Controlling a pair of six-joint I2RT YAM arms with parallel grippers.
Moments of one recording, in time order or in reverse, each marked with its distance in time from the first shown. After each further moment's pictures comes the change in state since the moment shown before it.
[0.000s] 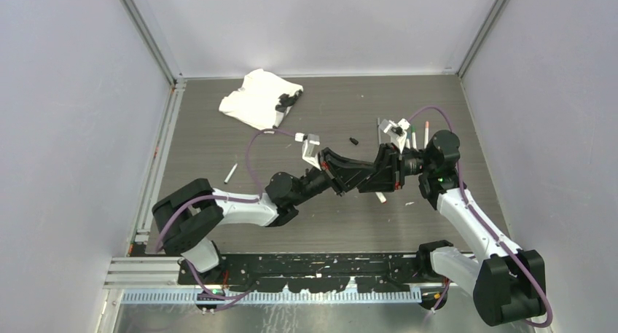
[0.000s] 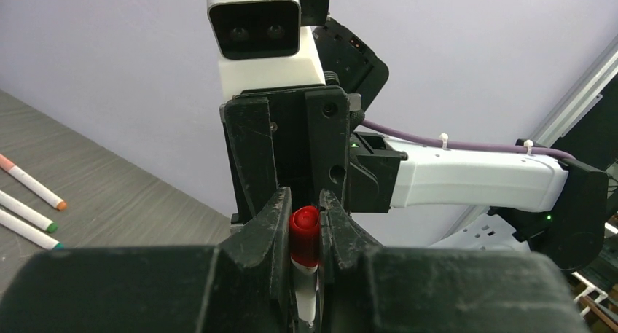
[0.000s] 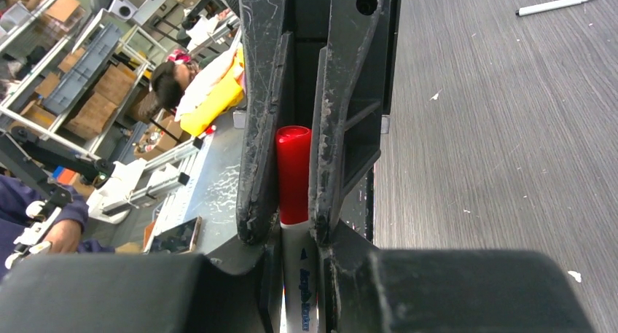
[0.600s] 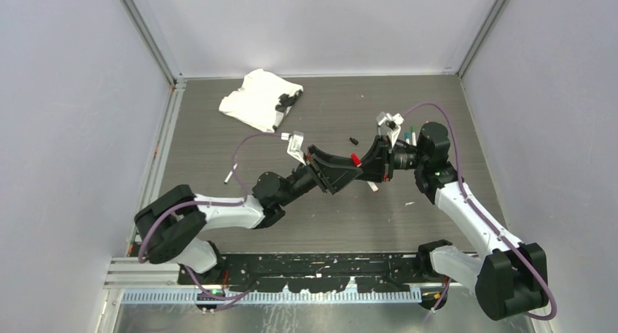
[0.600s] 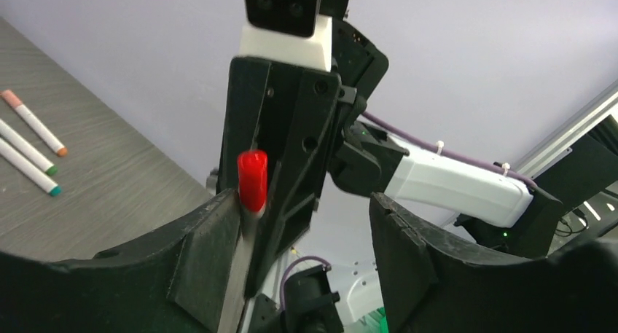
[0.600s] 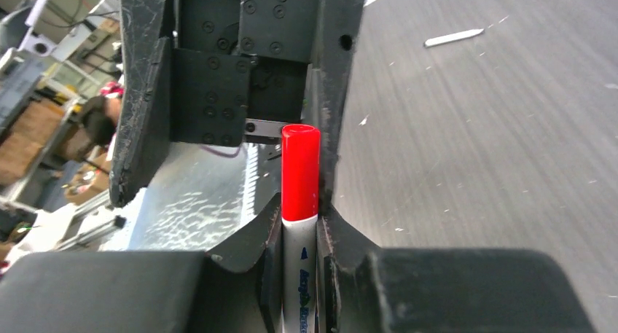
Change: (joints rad) left arm 0.057 -0.101 -0.080 -0.014 -0.049 -0.194; right arm 0.054 0.039 0.055 -0.249 0.214 -0.255
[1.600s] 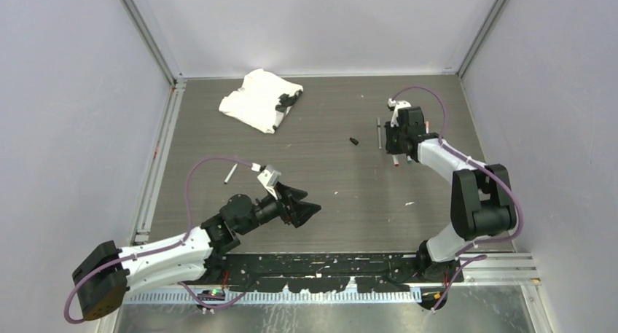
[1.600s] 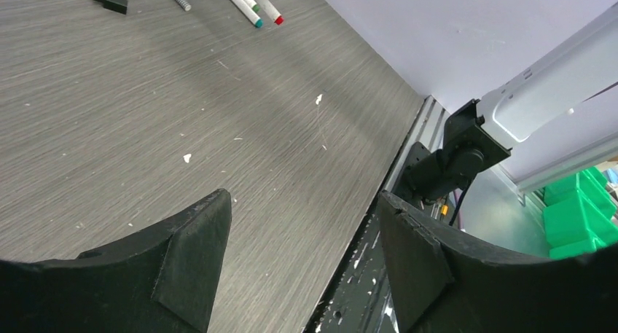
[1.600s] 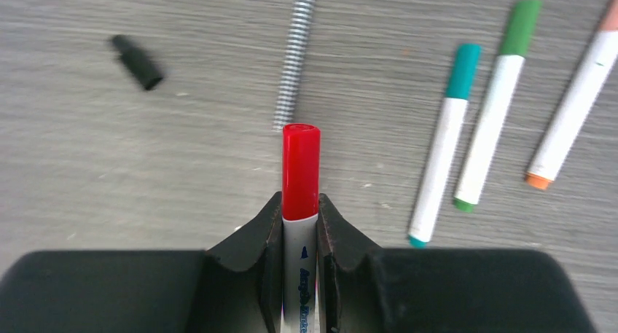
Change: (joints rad) left arm 0.041 -0.695 -0.375 -0.787 -0.061 0.348; right arm -0.063 0.494 0.279 -0.489 1.305 -0.424
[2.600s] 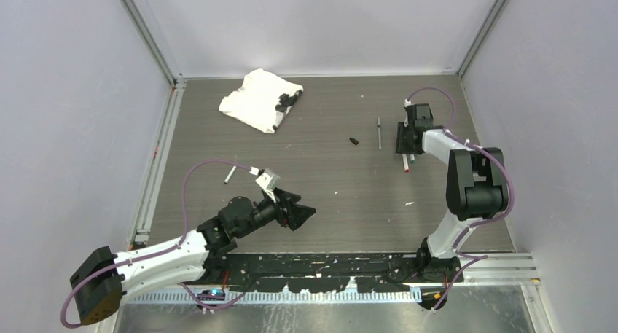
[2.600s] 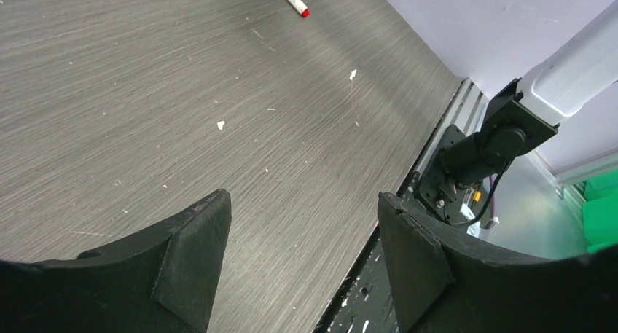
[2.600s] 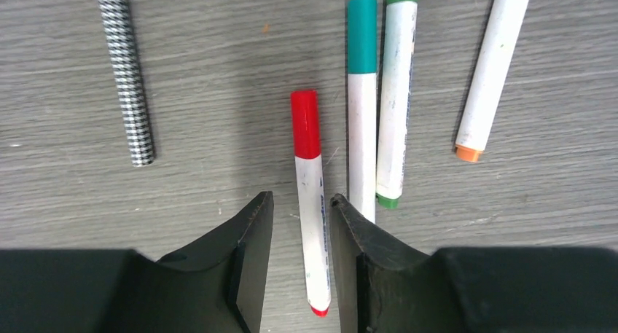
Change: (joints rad) left arm 0.000 -0.074 -0.030 -0.126 -0.051 0.025; right arm -0.121 0.203 0.106 -0.085 0.133 0.075
